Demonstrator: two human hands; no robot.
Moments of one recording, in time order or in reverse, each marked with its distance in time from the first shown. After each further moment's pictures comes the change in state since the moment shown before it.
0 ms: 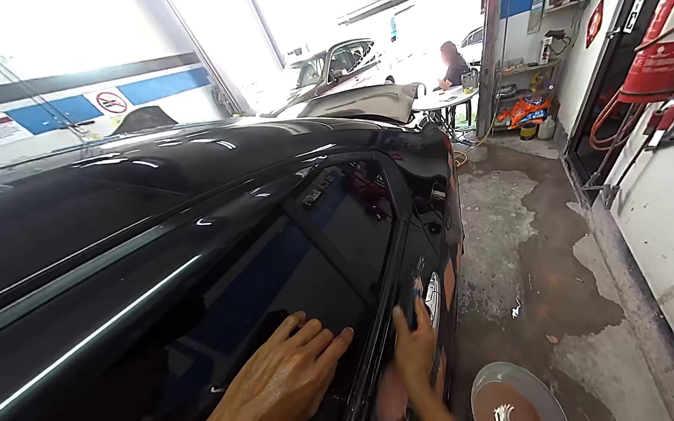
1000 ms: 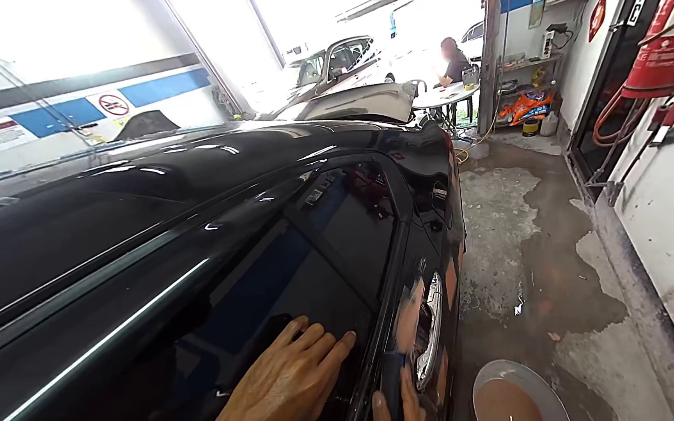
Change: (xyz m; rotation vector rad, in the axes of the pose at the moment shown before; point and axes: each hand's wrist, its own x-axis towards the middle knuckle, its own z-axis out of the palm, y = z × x) left_hand -0.002 0.002 0.000 -0.021 -0.021 -0.020; right_hand -0.124 0.008 -0.030 0.038 -0.103 -0.023
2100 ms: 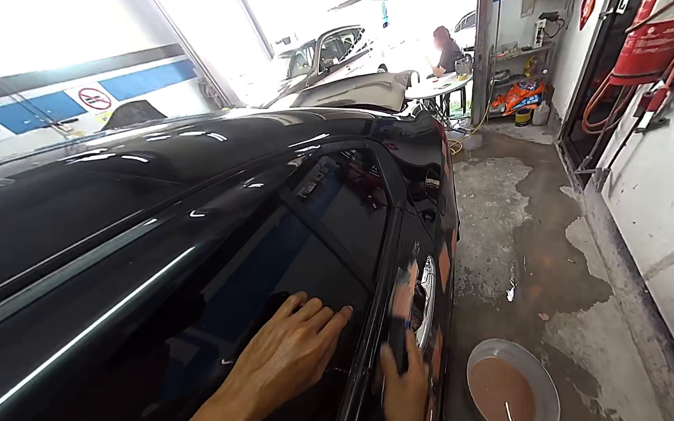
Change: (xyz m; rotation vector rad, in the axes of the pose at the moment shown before) left_hand 0.001 0.000 0.002 0.002 0.017 0.012; right_hand 0.023 0.004 -0.002 -0.090 0.064 0.073
